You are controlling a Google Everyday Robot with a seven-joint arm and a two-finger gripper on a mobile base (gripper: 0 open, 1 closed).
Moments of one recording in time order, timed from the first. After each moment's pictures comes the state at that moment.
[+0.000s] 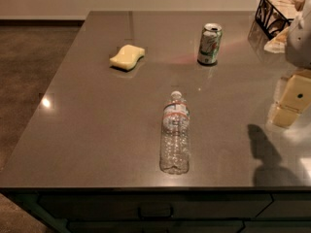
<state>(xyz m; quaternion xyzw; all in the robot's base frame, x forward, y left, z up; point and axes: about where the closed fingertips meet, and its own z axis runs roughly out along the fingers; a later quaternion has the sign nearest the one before) 0.438 -0.217 0.976 -0.60 0.78 -0.03 0.16</state>
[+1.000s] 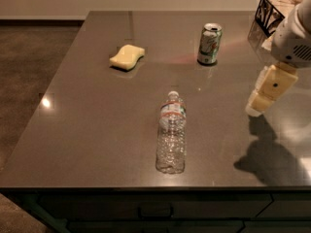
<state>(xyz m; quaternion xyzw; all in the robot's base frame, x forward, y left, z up) 0.489 -0.223 0.957 -0.54 0.82 -0.03 0.19</state>
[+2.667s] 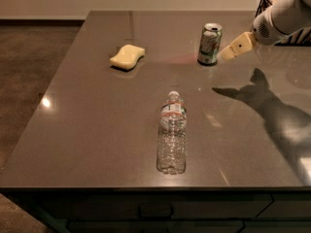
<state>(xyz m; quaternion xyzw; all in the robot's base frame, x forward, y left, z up) 0.685 -0.262 0.926 -0.28 0.90 0.01 0.34</state>
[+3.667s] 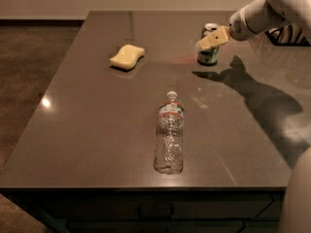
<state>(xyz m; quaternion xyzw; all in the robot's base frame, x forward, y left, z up) 0.761 -0.221 0.907 -0.24 0.89 0.08 0.38</state>
